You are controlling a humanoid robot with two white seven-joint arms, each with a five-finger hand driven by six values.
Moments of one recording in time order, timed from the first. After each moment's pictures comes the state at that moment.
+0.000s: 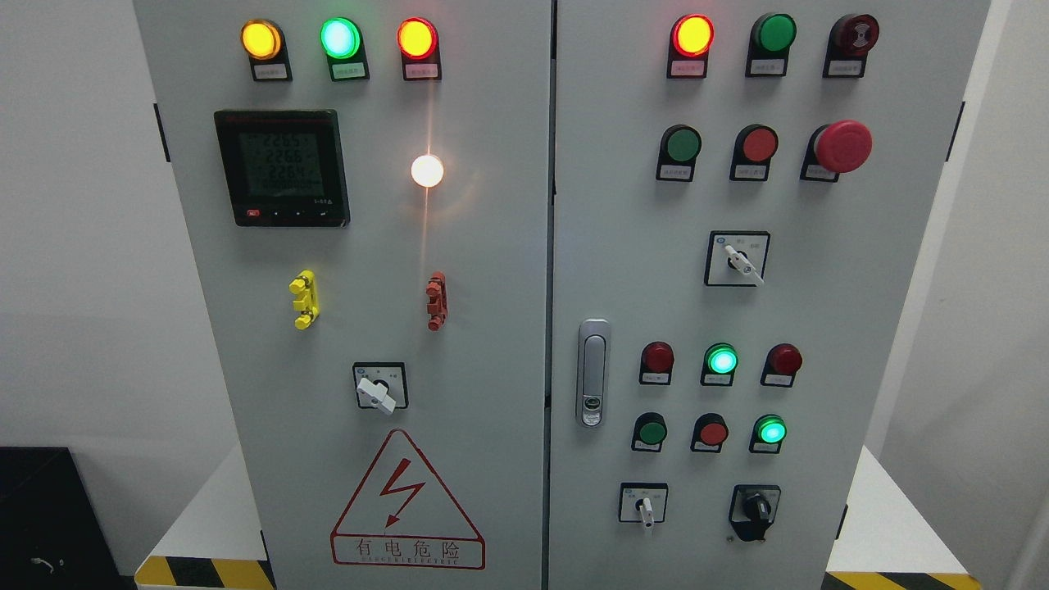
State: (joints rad) left arm 0.00 -0.10 -0.07 -0.07 0.08 -0.09 0.02; right arm 0.11 0.12 -0.10 -1.52 1.17 0.07 0.06
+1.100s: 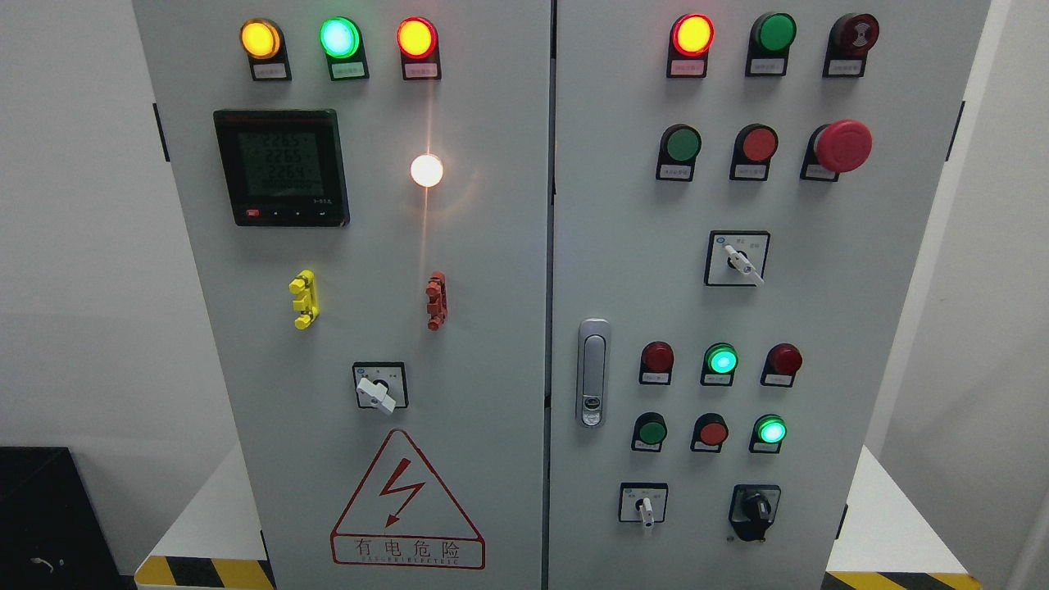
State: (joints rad) left arm 0.00 -0.10 -0.07 -0.07 0.08 -0.09 0.02; right arm -0.03 0.12 -0.12 -1.75 1.29 0.16 0.16
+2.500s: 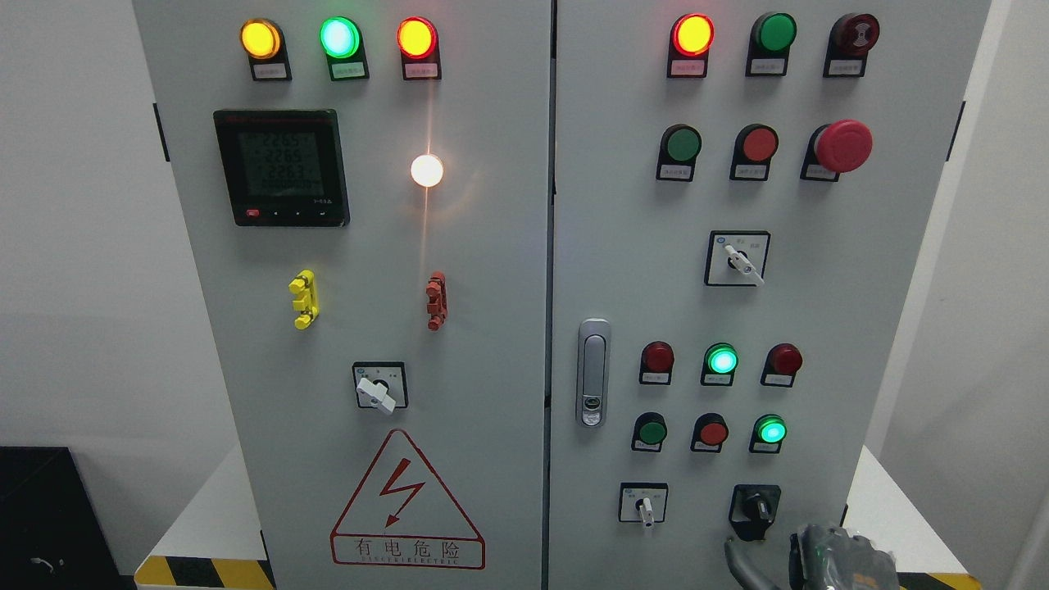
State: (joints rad) left arm 0.00 -0.10 -0.07 -0.07 0.08 -0.09 0.02; right arm -0.19 0.12 -0.16 -1.75 1.45 0.18 0.24
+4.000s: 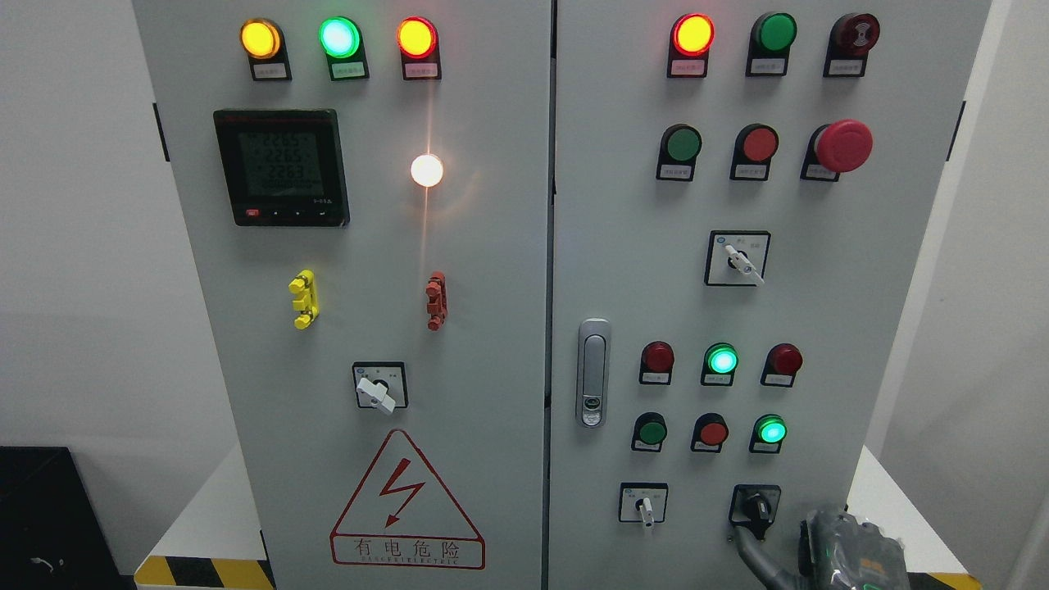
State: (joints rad) left arm 0.00 -0.10 -0.07 -0.07 0.08 -0.09 0.02; right arm -0.23 0.12 -0.19 -1.71 1.47 0.18 0.23
